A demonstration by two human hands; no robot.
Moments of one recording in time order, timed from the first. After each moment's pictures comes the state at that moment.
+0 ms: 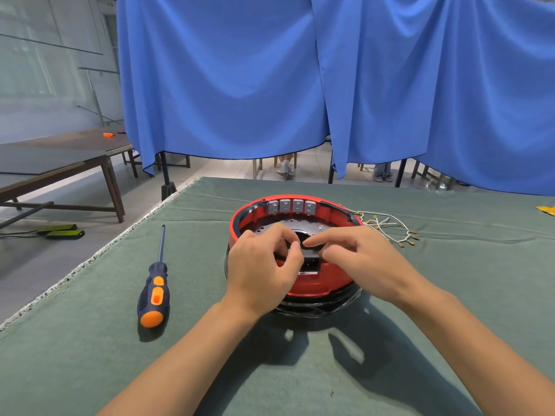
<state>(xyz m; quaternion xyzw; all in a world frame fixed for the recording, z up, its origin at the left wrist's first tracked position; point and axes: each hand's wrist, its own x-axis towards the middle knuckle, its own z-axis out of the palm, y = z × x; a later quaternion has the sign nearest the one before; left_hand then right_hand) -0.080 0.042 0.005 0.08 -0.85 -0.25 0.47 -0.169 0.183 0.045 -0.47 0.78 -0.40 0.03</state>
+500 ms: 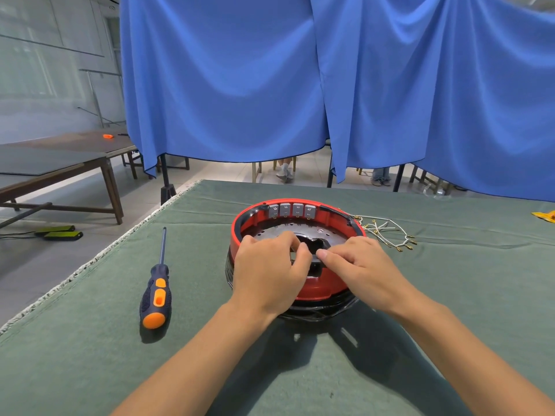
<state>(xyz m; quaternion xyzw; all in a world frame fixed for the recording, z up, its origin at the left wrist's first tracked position) -0.085 0.053 0.011 0.14 -0.90 -0.18 0.38 -0.182 0.181 0.021 -0.50 0.81 -0.30 -0.08</state>
